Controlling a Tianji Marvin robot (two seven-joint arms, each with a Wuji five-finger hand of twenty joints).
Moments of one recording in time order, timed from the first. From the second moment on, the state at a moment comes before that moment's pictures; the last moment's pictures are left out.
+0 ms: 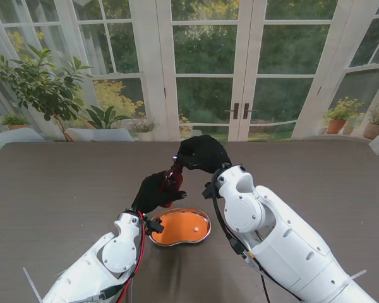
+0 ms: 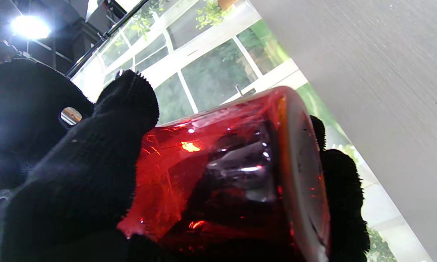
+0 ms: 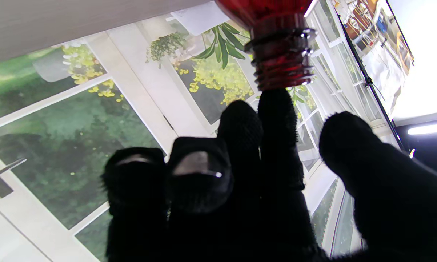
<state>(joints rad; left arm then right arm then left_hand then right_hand) 1.35 -1.28 -0.98 -1.19 0.19 -0.47 0.42 -1.17 -1.20 0.88 -1.54 -0.48 0.04 -0.20 0.78 -0.77 0.60 -0.17 0.81 0.44 0.79 0.56 1.17 0.39 0.35 0.75 0.96 0.46 0.72 0.60 0.46 0.53 1.32 0.68 0.32 -0.64 1.26 -0.34 1.03 -0.08 0.93 0.22 1.22 -0.02 0.85 0.83 1.28 -0.01 1.34 0.82 0.89 0.17 1.54 0.86</state>
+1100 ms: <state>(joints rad) 1.34 -1.28 -0.98 -1.18 0.24 -0.50 0.45 -1.20 -1.19 0.90 -1.58 -0.48 0.03 -0.17 0.78 -0.77 0.60 -0.17 0.81 0.44 0.79 0.56 1.17 0.39 0.34 0.75 0.96 0.46 0.72 0.60 0.46 0.53 1.32 0.68 0.32 -0.60 1.25 -0.33 1.01 -0.07 0.91 0.22 1.22 -0.01 0.84 0.83 1.28 0.00 1.32 0.82 0.88 0.17 1.54 0.86</state>
